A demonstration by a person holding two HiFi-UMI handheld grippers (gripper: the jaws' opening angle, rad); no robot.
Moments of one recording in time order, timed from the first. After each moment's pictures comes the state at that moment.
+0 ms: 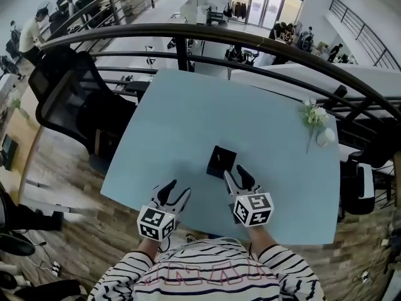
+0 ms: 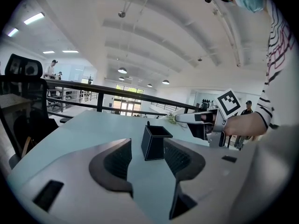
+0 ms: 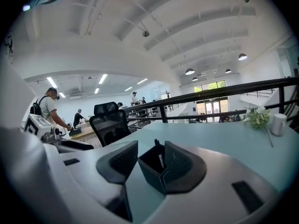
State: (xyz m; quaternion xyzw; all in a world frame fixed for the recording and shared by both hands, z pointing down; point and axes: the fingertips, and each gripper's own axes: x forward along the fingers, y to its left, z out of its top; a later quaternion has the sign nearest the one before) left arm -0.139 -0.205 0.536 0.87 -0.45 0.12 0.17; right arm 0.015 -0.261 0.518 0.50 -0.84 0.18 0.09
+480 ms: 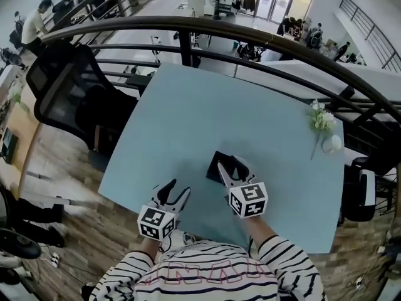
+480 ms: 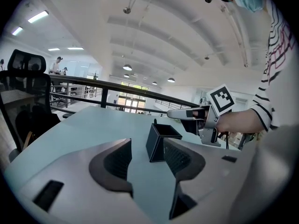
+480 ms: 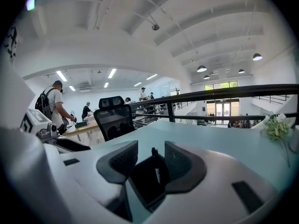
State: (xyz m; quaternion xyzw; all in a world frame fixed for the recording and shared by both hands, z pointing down) left arm -0.141 -0.242 0.556 0.85 -0.47 0.13 0.20; right arm -0.013 -0.327 0.533 0.45 -0.87 0.15 0.12
